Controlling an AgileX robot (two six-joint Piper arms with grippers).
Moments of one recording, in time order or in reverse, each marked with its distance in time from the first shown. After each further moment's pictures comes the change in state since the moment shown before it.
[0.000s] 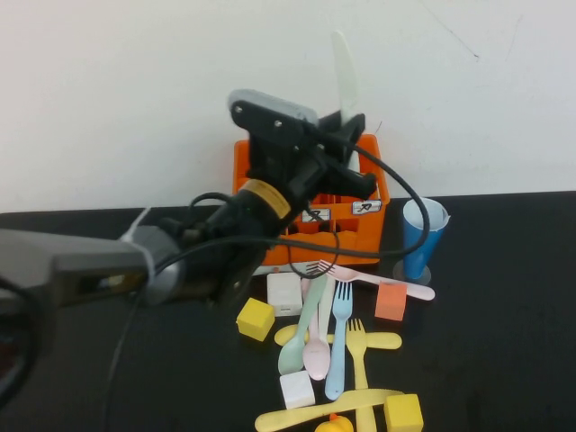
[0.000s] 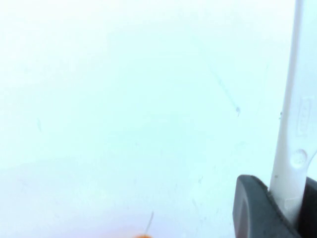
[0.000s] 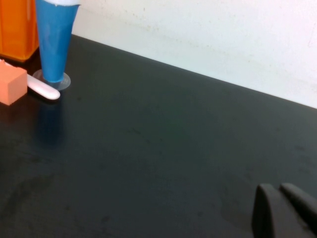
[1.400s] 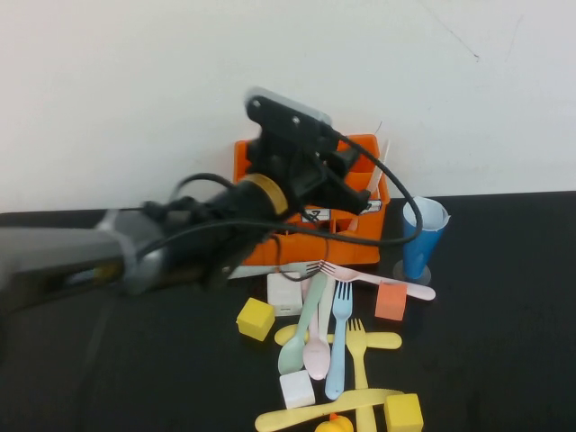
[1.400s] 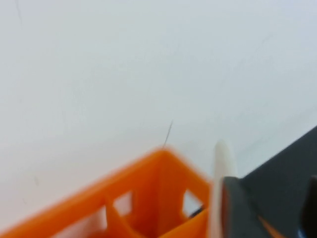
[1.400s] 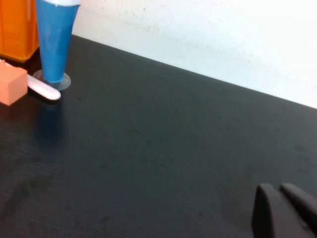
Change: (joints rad) right arm 0.000 0.000 0.000 0.000 0.000 0.000; left arm 0.011 -0.049 -0.034 0.096 0.333 0.007
